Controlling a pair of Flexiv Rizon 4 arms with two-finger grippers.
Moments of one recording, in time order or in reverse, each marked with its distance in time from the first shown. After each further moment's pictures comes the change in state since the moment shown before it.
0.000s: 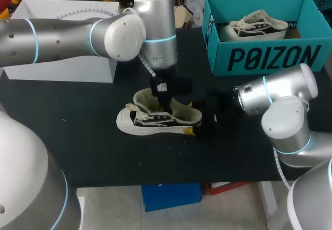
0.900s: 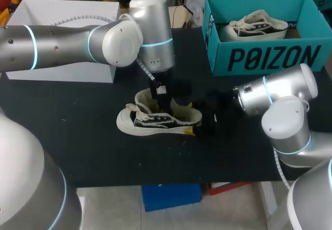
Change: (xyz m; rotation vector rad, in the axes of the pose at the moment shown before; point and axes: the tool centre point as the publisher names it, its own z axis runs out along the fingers) left arm -0.009 -0.002 0.009 0.057 -0.014 -0.021; right arm 0.000 -0.001 0.000 0.001 0.000 0.000
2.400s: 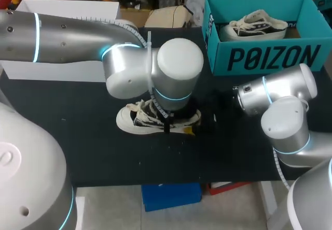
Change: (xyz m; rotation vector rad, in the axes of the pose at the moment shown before) left arm -0.029 0.023 -0.010 -0.292 -0.717 -0.089; right arm -0.001 0.001 0.001 -0.002 -0.001 0.000
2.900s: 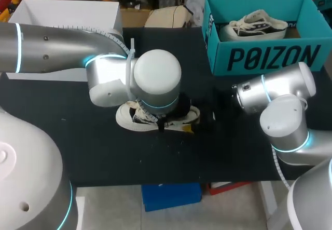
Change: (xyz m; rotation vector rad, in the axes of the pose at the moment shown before) left arm -0.015 0.005 0.003 0.118 -0.115 -0.028; right arm -0.005 0.002 0.002 0.001 0.000 0.001
